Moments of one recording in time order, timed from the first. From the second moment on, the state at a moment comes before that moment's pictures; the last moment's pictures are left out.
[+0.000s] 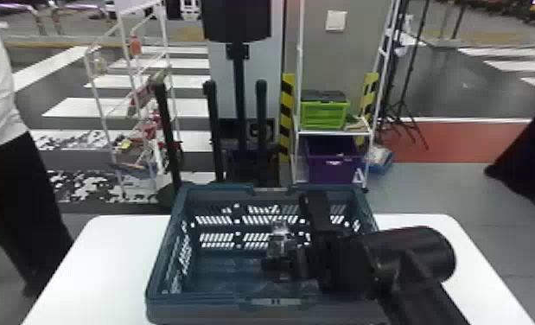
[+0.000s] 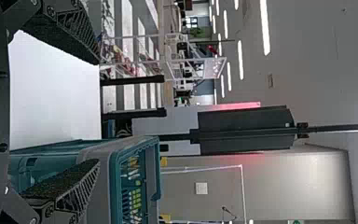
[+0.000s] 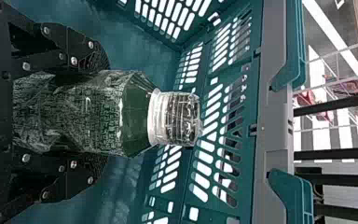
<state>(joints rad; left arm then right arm) 0.94 0.07 0.09 -2.09 0.05 -0.42 0.04 -0.46 0.00 0.31 -1.35 -0.29 1.03 0.11</state>
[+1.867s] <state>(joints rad) 1.00 0.07 0.10 -2.11 0.05 -0.52 0.04 0.15 -0.18 0.24 -2.11 -0.14 0.57 0.07</state>
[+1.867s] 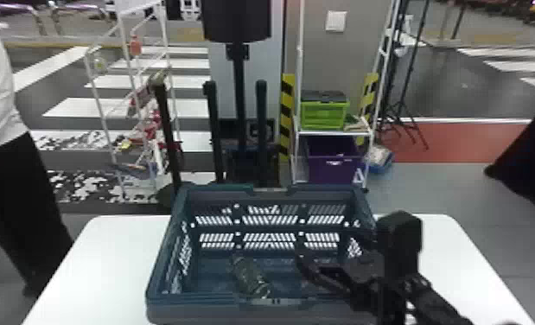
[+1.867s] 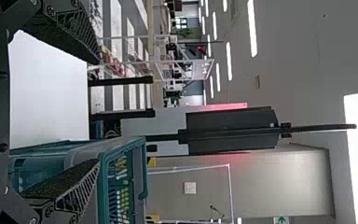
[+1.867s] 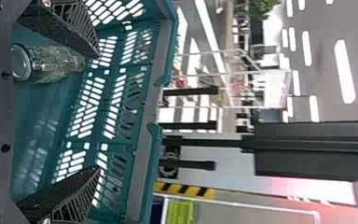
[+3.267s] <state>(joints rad) 0.99 0.06 0.08 -2.11 0.04 -0.54 0.04 0.87 -0.12 0.06 -2.21 -0.09 -0.26 0.02</state>
